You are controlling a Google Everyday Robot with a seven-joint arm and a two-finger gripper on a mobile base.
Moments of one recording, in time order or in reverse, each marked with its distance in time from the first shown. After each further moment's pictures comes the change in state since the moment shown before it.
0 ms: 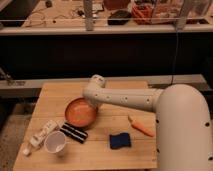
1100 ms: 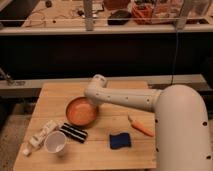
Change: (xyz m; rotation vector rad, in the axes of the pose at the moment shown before) arm 0.004 0.015 0.009 0.010 0.013 -0.004
